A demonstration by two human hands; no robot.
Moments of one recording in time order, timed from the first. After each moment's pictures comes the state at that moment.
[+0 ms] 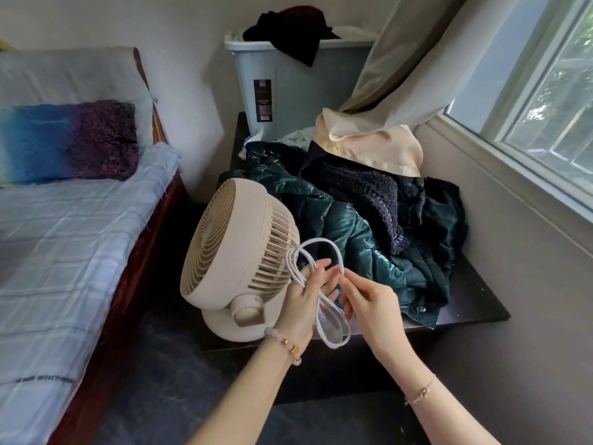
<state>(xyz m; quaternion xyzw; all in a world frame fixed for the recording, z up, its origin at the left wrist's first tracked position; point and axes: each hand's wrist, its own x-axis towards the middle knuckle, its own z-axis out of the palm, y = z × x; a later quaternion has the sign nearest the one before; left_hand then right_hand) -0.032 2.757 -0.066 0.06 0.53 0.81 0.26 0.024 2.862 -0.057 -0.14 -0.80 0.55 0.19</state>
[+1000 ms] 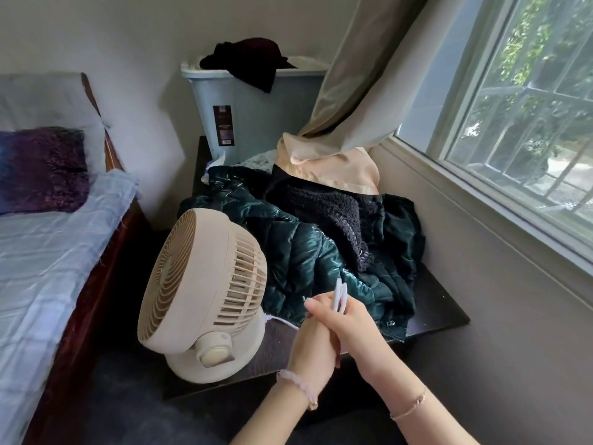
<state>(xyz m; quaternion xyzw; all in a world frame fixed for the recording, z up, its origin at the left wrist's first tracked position) 0.001 2.831 -0.067 0.23 0.90 -0.31 0.19 0.029 2.870 -0.030 -0.19 -0.70 0.68 0.06</state>
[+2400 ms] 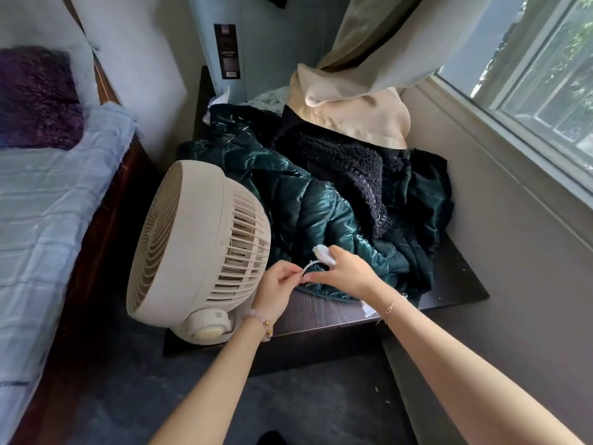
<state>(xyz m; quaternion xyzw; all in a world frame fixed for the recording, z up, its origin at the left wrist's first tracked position) -0.106 2.779 -0.148 0.13 0.76 0.61 0.18 -0.067 2.935 -0.104 -0.17 -0.91 0.36 -0.11</state>
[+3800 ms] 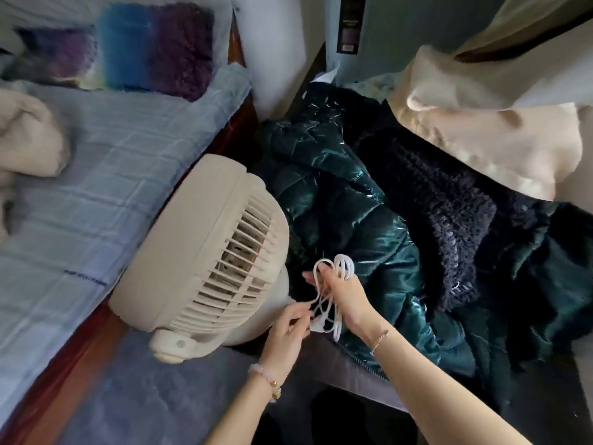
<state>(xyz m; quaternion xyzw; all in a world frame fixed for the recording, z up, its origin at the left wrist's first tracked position) -0.092 2.809 -0.200 -0.14 0.72 0.66 0.15 -0.169 2.937 -0.186 -0.14 -0.60 0.76 -0.22</state>
